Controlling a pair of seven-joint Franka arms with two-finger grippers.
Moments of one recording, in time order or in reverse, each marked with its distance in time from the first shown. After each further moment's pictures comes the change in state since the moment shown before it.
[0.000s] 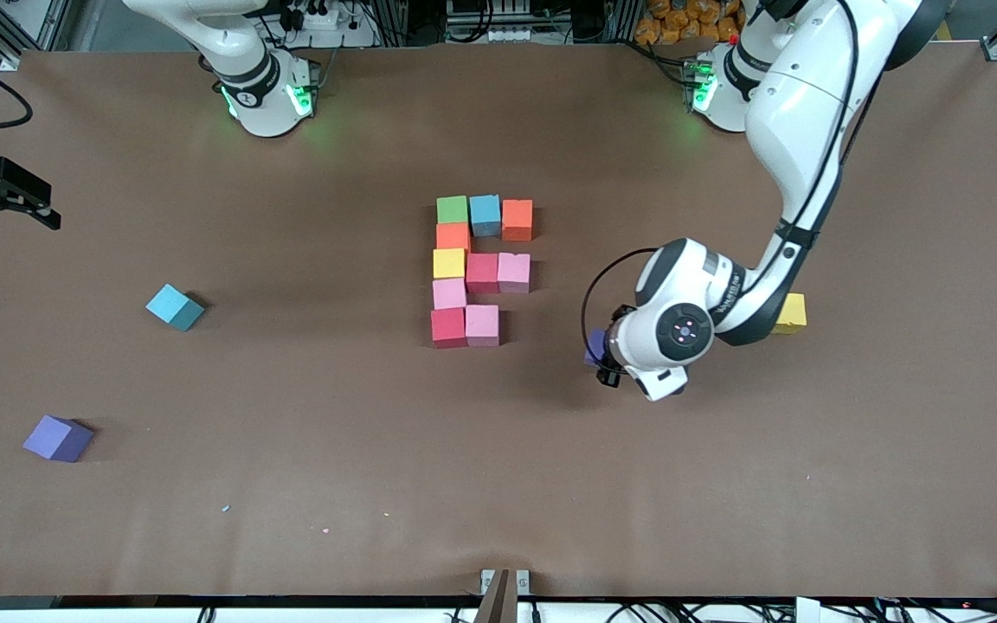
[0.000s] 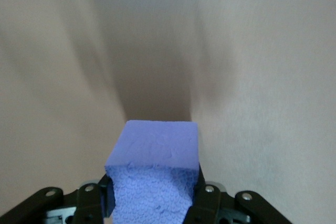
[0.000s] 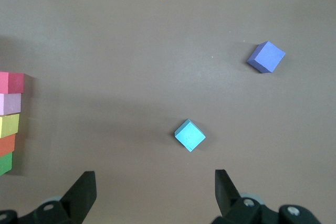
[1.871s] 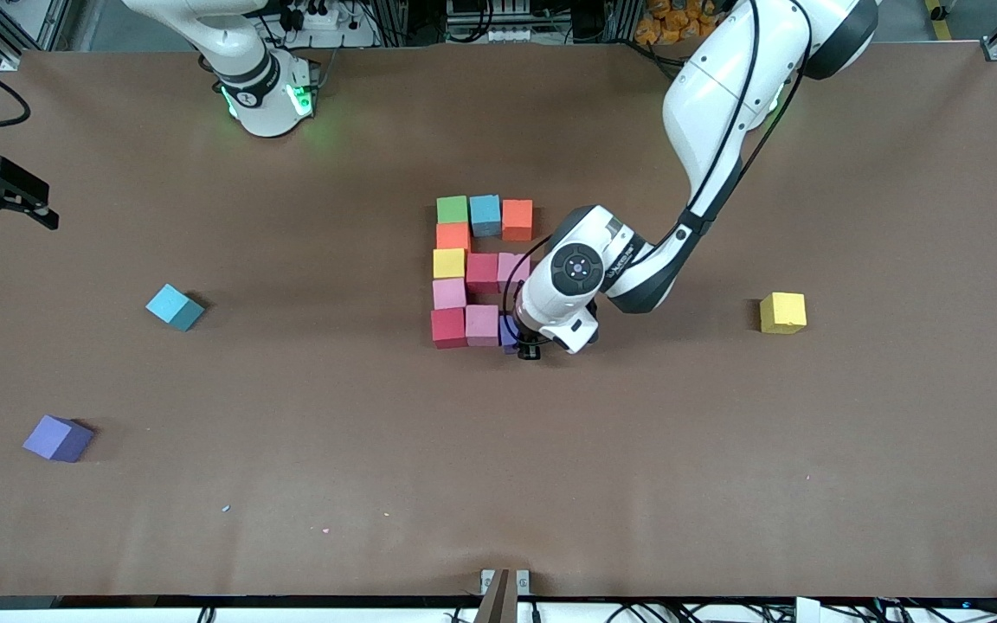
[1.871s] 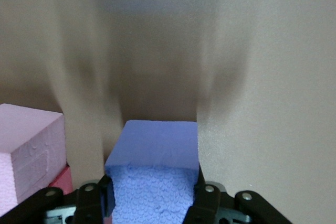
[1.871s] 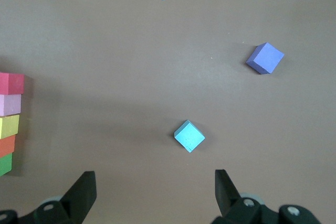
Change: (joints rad) left arm -0.193 0.065 0.002 -0.005 -0.001 0.261 -0.452; right arm 0.000 0.000 0.000 0.005 0.000 0.000 0.000
